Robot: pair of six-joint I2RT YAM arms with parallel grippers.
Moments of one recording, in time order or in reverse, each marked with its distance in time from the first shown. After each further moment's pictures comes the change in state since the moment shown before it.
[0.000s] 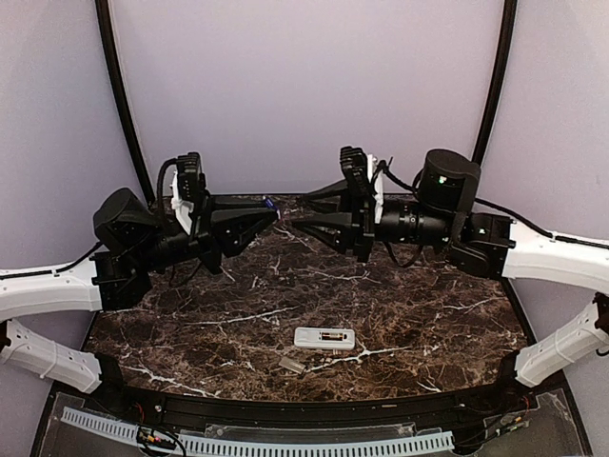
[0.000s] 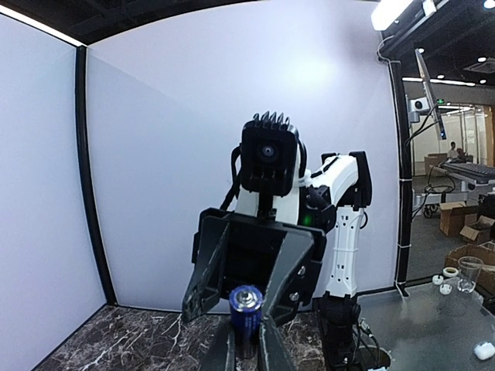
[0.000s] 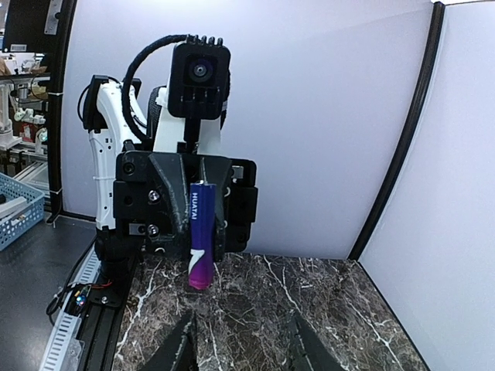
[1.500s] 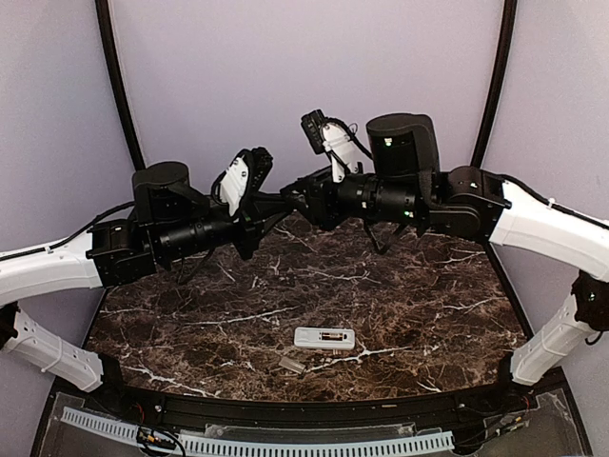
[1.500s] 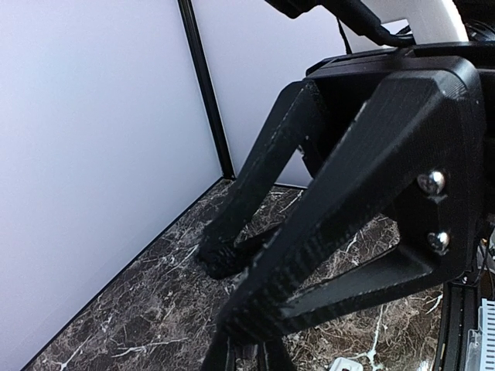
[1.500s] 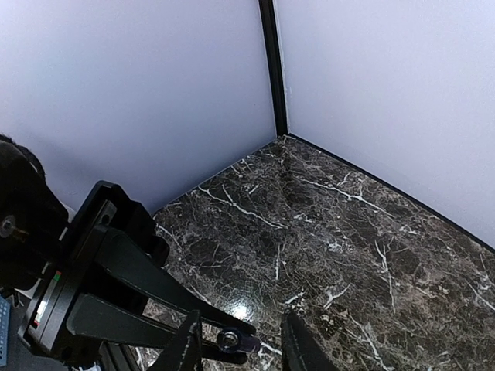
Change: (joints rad) left arm -0.093 0.108 0.291 -0.632 -0.556 0.254; right arm 0.114 0.200 0.446 -0.557 0.597 0.441
